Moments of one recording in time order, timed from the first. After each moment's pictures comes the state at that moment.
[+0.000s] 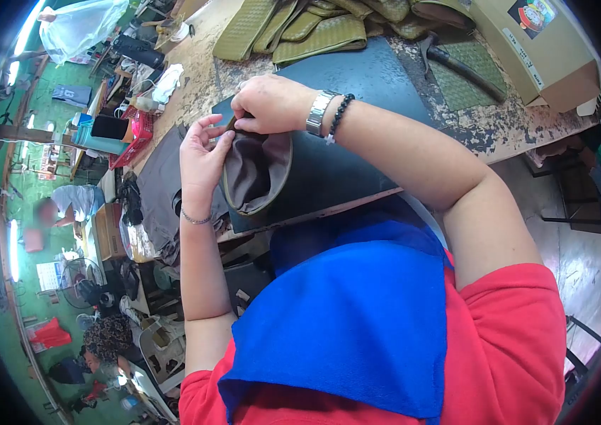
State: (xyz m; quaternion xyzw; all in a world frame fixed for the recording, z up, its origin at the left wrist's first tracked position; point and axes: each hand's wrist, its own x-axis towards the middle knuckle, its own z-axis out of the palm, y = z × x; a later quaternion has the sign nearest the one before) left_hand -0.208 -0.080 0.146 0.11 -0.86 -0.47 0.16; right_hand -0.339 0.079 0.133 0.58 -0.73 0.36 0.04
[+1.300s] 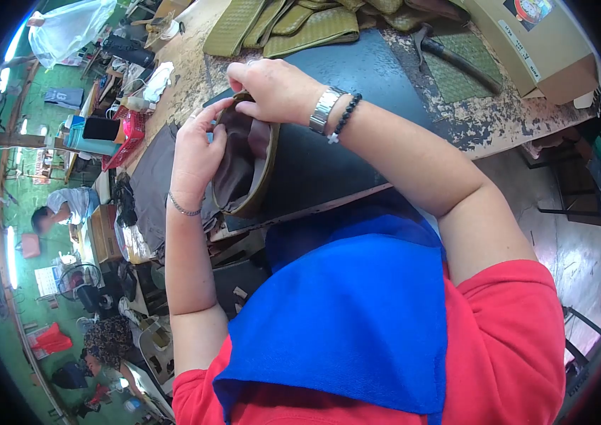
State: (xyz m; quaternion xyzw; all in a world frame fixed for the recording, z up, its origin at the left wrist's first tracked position) left_hand -0.219 -0.069 0.170 0.00 -0.97 -0.23 0.11; right_hand -0.333 0.095 0.138 0.47 -0.78 0.41 0.08
